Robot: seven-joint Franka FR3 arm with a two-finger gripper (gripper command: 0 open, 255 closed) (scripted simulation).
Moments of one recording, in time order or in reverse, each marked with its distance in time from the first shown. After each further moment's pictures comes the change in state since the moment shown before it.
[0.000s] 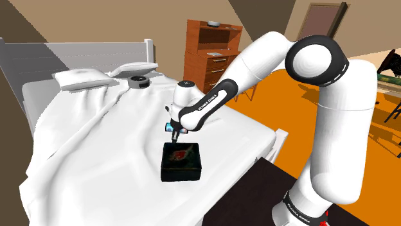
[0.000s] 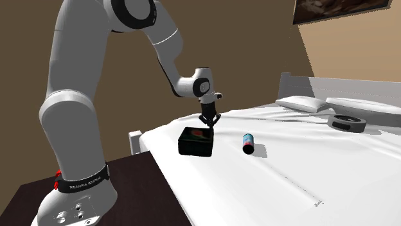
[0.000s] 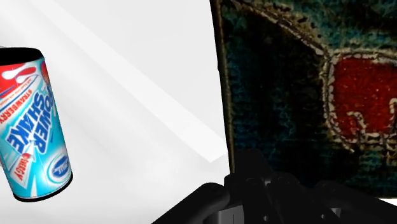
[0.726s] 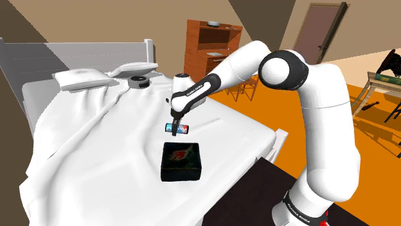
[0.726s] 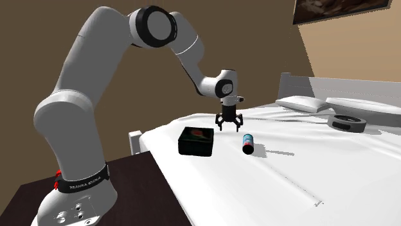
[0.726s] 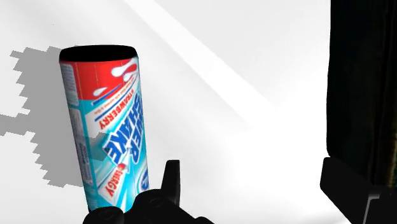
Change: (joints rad) arm -0.120 0.225 0.000 0.361 0.075 -0.223 -0.190
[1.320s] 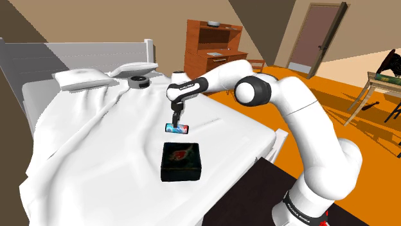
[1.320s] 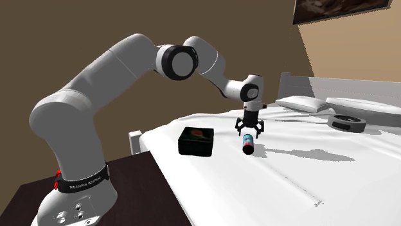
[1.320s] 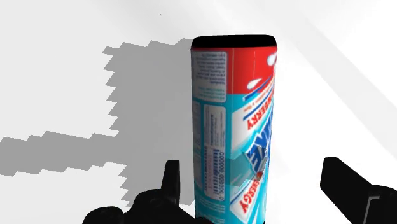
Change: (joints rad) arm -0.072 0.360 -0.018 0.585 0.026 -0.327 -0.128
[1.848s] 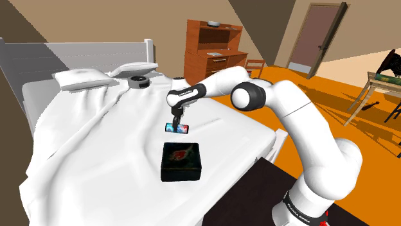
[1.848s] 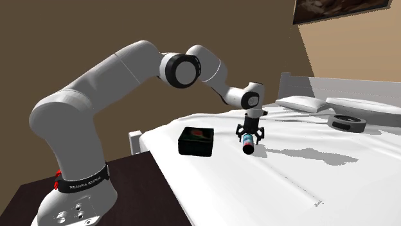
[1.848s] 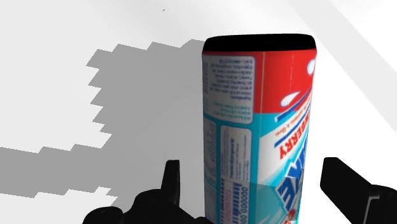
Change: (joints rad) arm -0.002 0.081 -0.004 0.047 -0.002 0.026 -0.008
